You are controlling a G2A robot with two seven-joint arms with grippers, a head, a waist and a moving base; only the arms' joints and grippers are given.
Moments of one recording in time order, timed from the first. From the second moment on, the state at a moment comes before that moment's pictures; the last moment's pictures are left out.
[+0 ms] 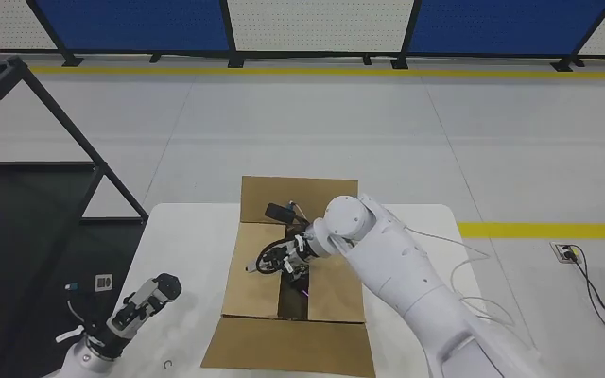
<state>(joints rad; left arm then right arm) 1.40 -0.99 -1.70 -1.55 -0.49 -0.62 -0.72 -0.07 -1.69 0.69 -0.45 0.00 -0.11 1.26</state>
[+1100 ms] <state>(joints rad) 1.40 -0.99 -1.72 -1.51 -0.51 -0.62 -0.72 -0.06 -1.73 0.77 -0.50 0.20 -0.34 1.17</state>
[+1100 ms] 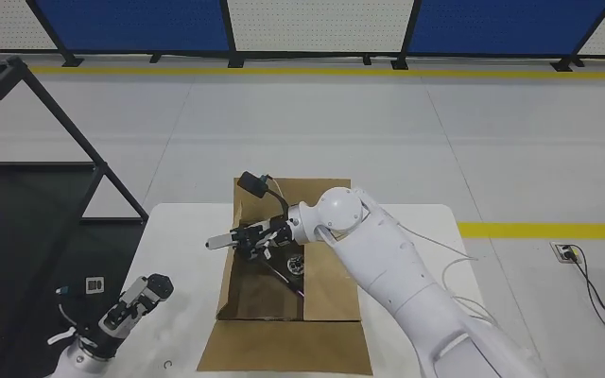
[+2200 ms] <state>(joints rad) 1.62 -1.00 -1.89 -1.68 -0.80 -0.62 -0.85 -0.11 -1.88 0.66 -0.45 0.22 -0.28 0.87</state>
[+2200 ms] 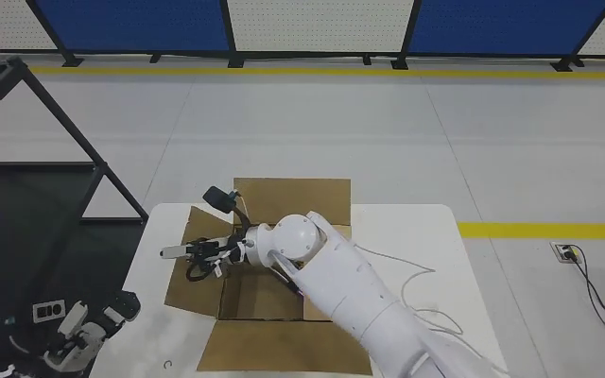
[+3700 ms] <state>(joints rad) 1.45 -1.02 -1.73 -1.55 -0.64 -0.34 -0.86 -0.05 -1.87 0.79 -0.36 0.12 -0.52 0.70</state>
